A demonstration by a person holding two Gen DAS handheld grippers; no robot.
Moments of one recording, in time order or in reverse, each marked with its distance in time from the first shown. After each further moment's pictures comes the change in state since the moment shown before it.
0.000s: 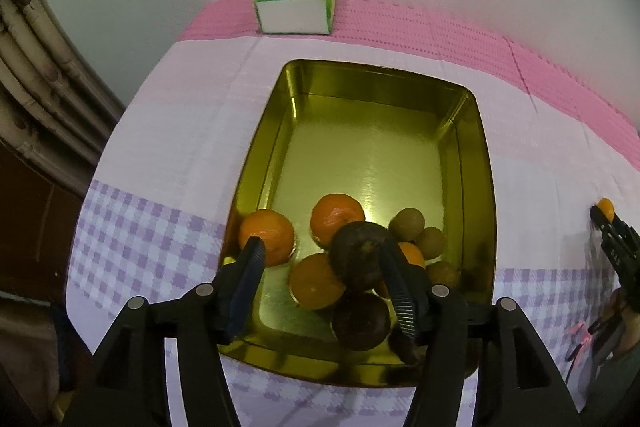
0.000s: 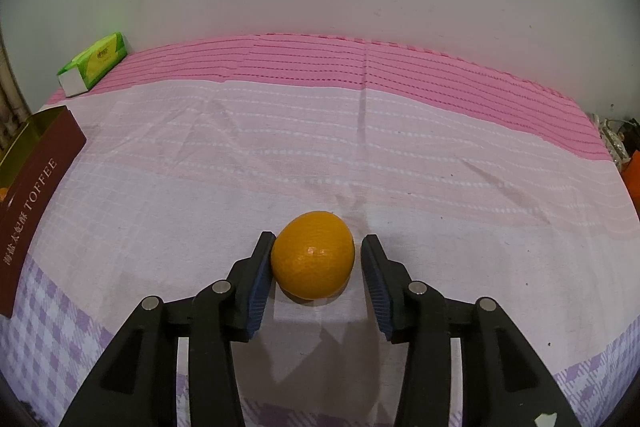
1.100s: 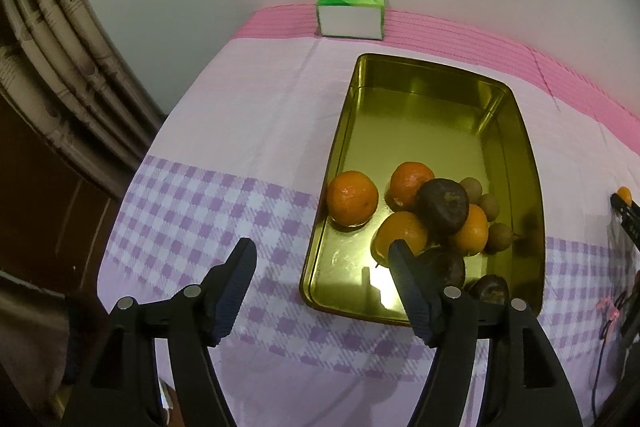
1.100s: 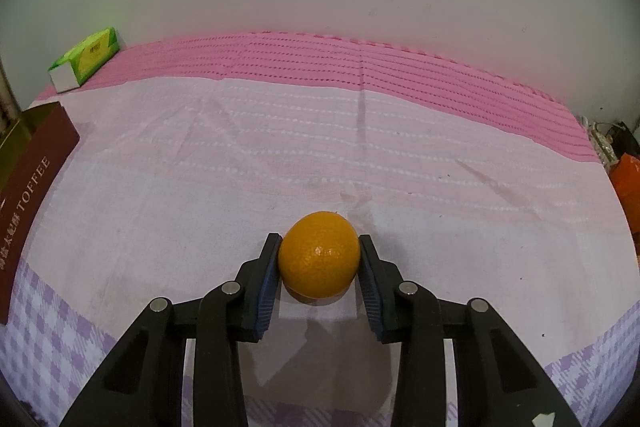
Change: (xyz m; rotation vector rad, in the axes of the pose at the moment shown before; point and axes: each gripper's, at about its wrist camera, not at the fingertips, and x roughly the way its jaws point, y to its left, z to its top) left arm -0.020 0.047 -0.044 -0.029 -0.071 0.082; right arm -0.004 0.013 0.003 -0.024 0.012 -0.061
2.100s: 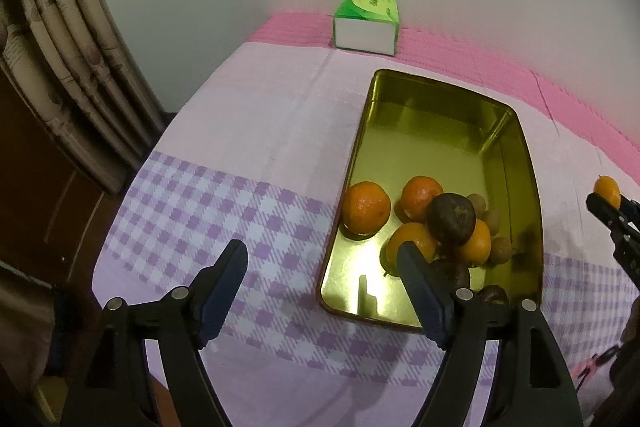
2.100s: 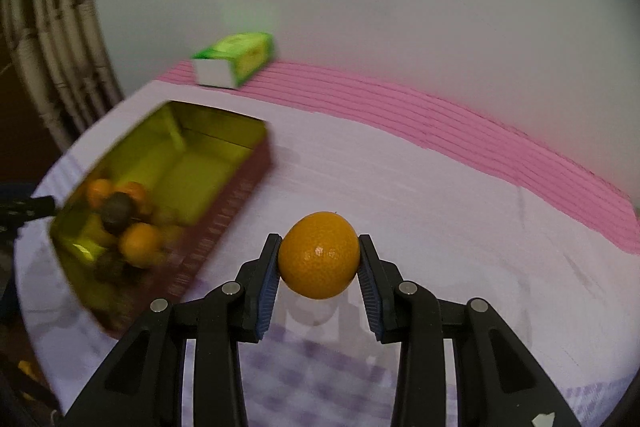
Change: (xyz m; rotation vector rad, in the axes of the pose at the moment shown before) left arm -0.005 0.019 -0.002 -0.063 -0.042 -0.031; right arm -0.088 0.153 0.030 -0.226 -0.070 0.281
